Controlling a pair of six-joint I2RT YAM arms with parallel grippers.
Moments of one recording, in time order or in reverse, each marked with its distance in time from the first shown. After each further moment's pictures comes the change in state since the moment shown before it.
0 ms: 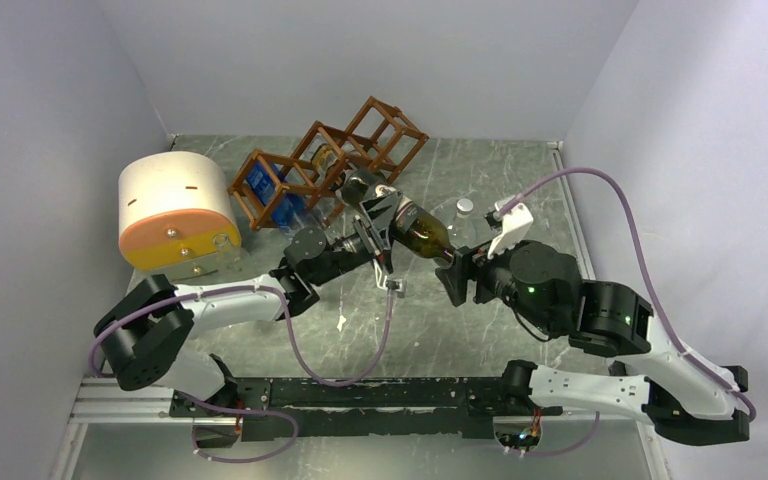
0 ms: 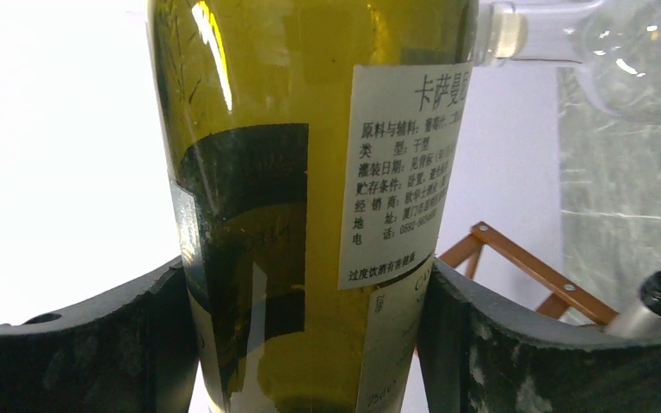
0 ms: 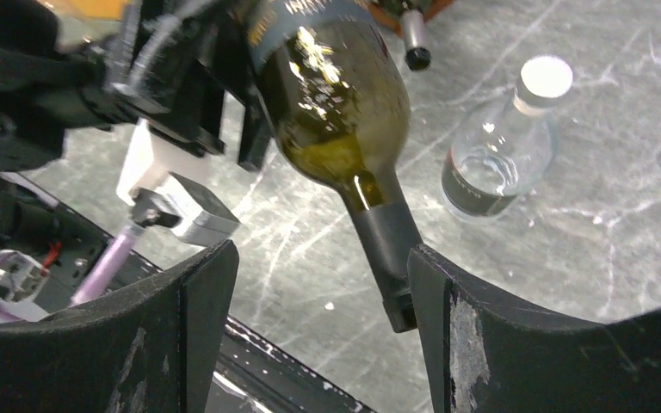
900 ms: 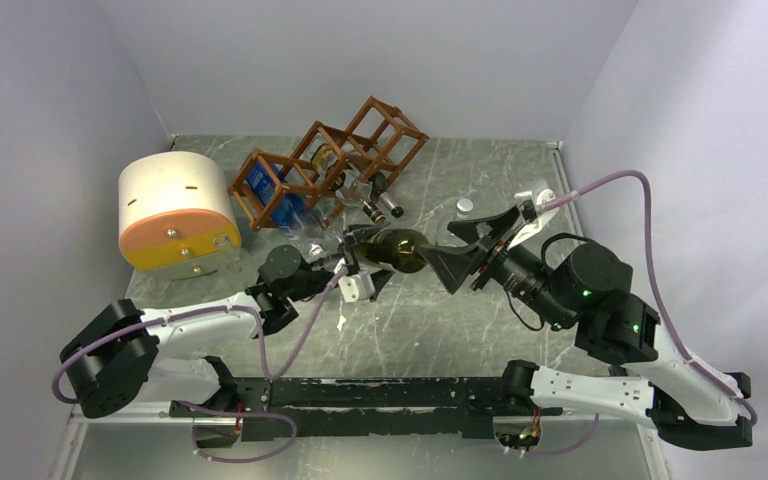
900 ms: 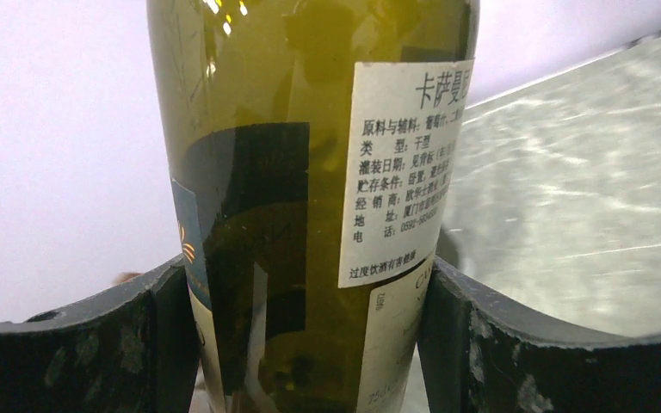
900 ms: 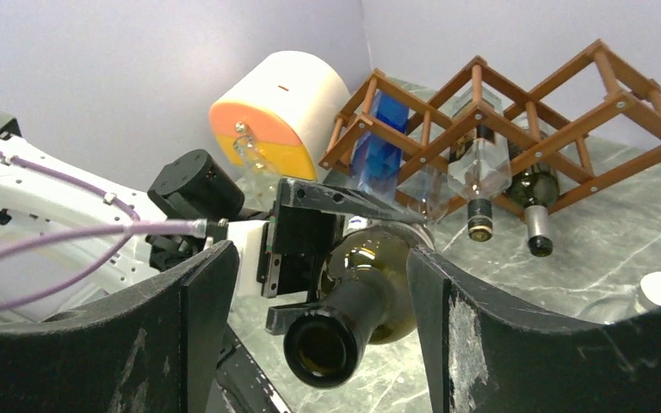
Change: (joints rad) left arm -0.002 -0.192 -0.184 0.029 0.156 -1.043; right arm 0.000 -0.071 -0.084 0.493 -0.198 -0.130
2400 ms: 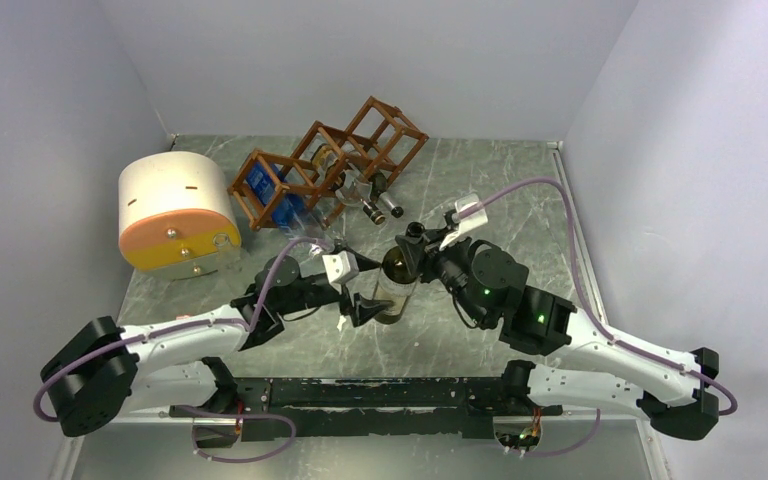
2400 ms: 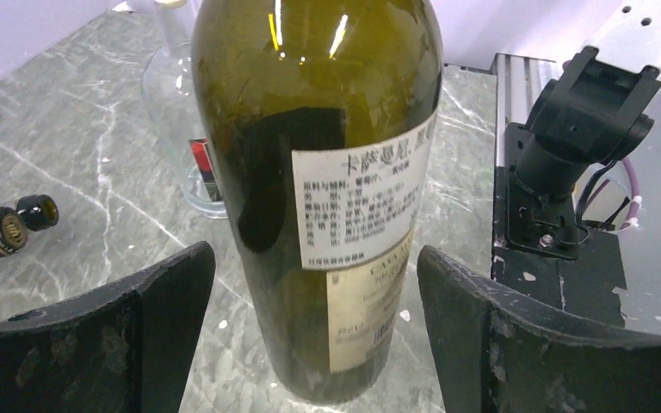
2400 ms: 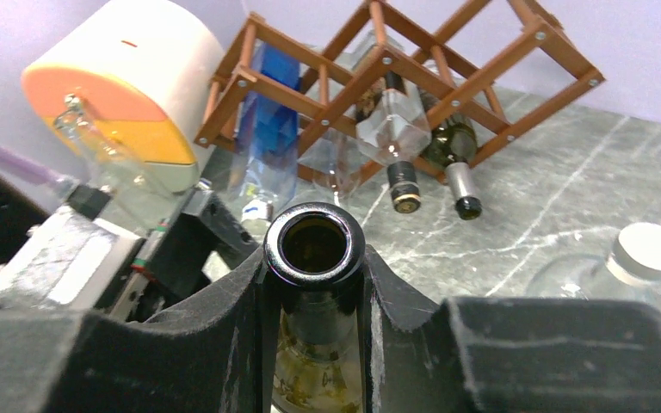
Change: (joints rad) left arm 0.003 -0.136 -0.080 -0.274 0.006 -0.566; right arm 0.005 0.139 -0.259 0.278 0.293 -0.042
